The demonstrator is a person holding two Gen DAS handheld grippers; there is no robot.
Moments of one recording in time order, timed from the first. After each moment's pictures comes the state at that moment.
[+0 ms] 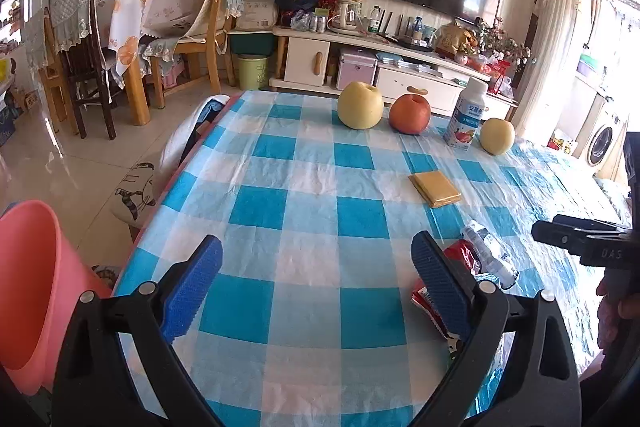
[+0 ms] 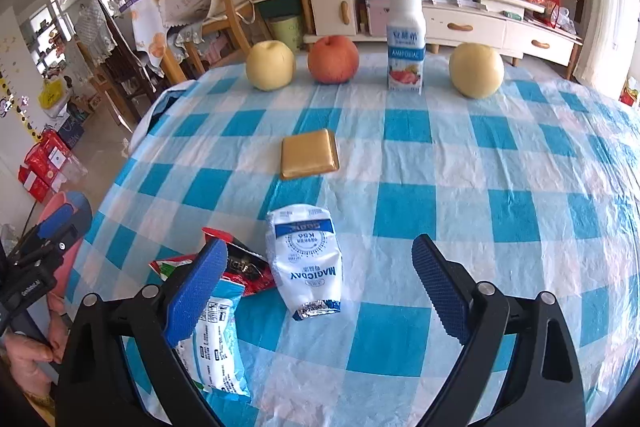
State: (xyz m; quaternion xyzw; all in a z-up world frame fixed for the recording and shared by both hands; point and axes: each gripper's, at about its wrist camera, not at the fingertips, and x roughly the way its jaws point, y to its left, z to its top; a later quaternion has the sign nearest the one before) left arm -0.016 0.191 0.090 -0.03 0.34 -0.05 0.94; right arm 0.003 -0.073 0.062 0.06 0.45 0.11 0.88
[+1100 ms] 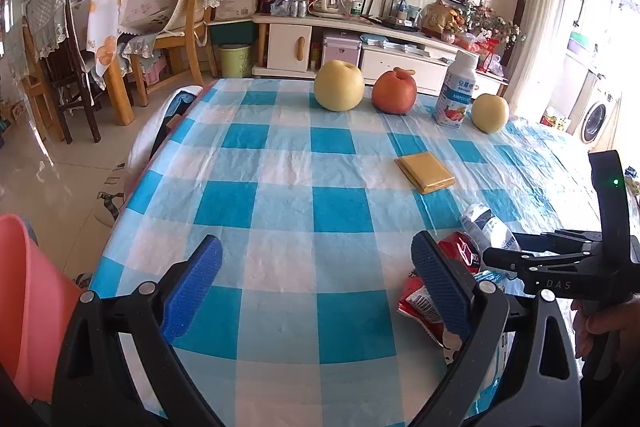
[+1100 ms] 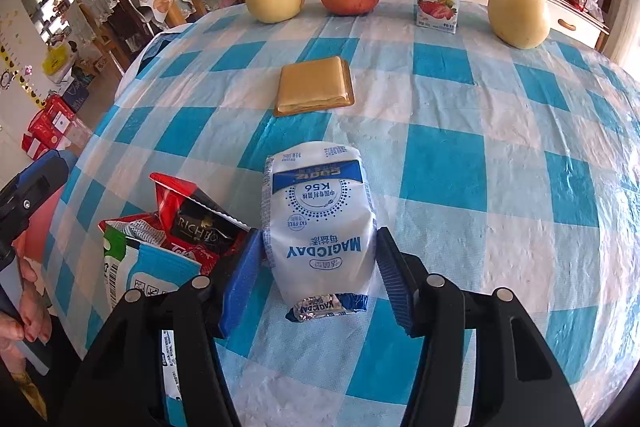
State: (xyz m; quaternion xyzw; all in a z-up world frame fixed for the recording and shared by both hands) left arm 0.006 0.166 0.074 -0.01 0.37 -0.07 0.93; right arm 0.020 -0.064 0.012 0.04 0.50 0.14 0.86
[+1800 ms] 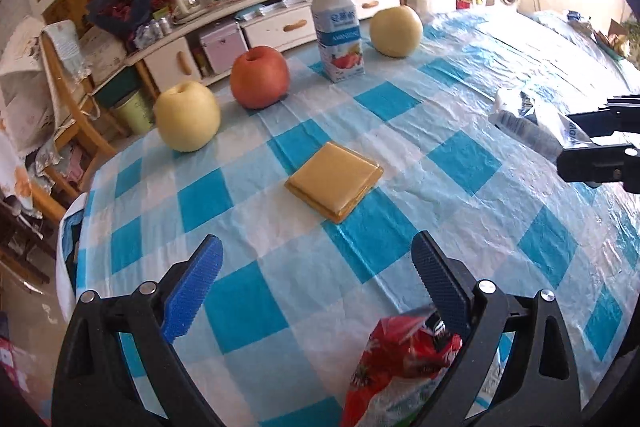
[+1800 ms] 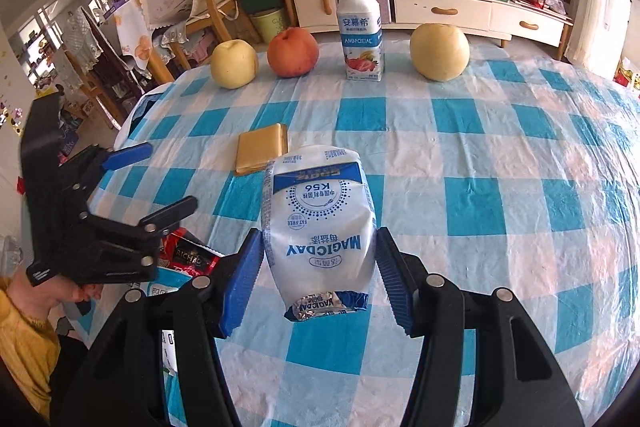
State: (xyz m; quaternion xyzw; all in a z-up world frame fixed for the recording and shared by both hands) left arm 0.089 0.040 0.048 0.22 0.40 -0.24 0.86; right arm 0.001 -0.130 0.068 0.09 0.46 0.11 0.88
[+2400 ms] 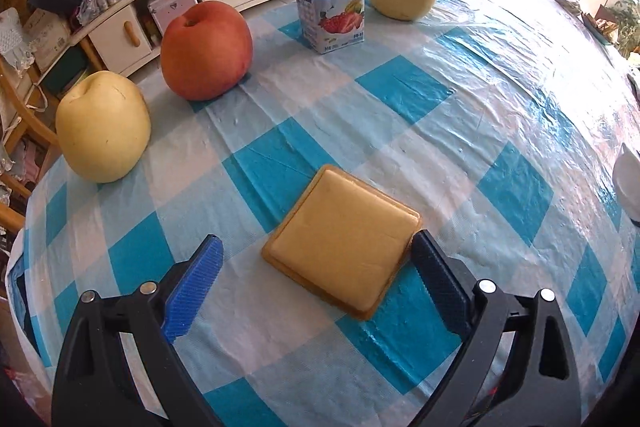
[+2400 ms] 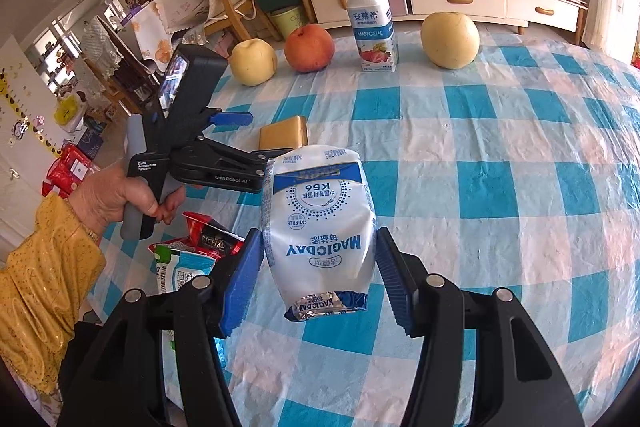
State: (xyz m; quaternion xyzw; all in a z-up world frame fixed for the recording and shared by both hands) left arm 0.175 0.015 0.008 0.21 0.47 -0.29 0.81; right arm -0.011 -0.137 0.070 0.12 0.46 0.15 0.87
